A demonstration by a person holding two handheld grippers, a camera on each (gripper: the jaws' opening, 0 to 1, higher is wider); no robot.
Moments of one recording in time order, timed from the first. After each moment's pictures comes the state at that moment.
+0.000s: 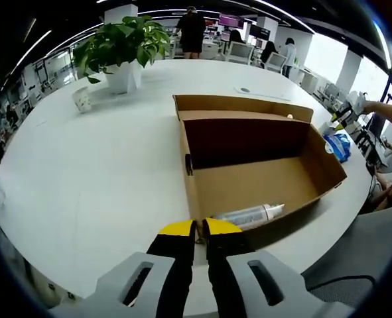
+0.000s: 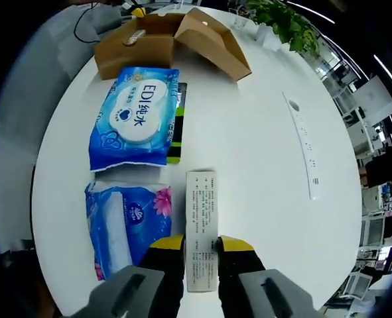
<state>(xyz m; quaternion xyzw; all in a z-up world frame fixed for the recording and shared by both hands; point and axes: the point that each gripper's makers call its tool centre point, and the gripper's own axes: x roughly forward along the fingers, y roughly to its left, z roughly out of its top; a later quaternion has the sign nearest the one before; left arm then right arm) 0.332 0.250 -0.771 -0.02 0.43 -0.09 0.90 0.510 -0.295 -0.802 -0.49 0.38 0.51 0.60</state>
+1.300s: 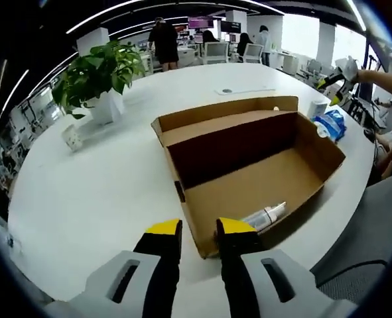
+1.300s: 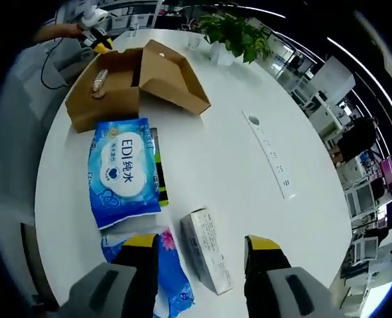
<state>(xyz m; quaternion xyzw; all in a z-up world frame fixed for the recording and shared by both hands) 0.352 0.242 -0.753 0.10 0.40 -0.14 0.90 0.501 -0.265 -0.755 -0.41 0.35 0.44 0.72</state>
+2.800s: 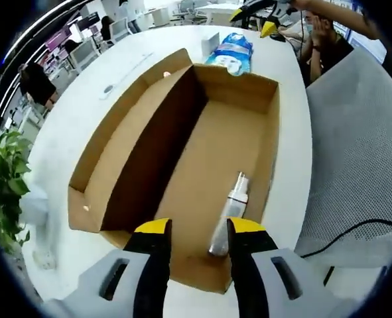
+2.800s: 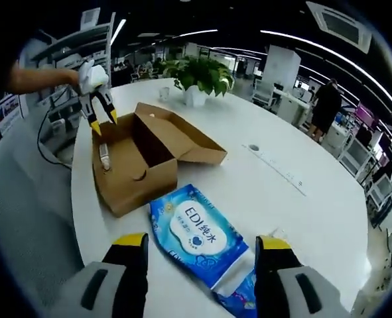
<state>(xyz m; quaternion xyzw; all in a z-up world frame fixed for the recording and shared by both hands) 0.362 0.176 -0.768 0.33 0.45 -0.45 0.70 0.402 -0.178 -0.720 -0.21 0.32 0.38 0.84</state>
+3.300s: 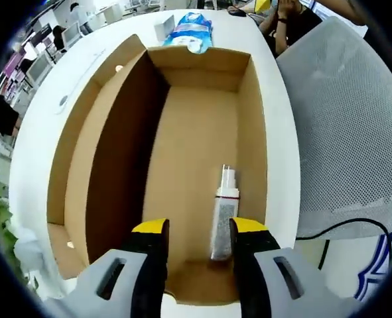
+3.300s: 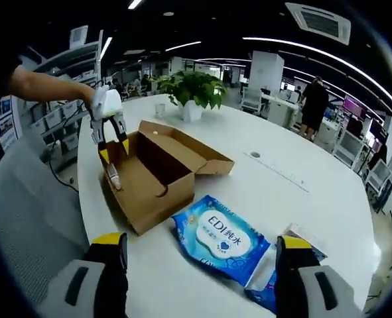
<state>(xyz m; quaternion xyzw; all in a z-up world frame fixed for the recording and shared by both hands) 0.357 0.164 -0.796 0.38 0.47 -0.54 0.59 0.364 -0.151 -0.709 -0.16 0.30 0.36 0.87</state>
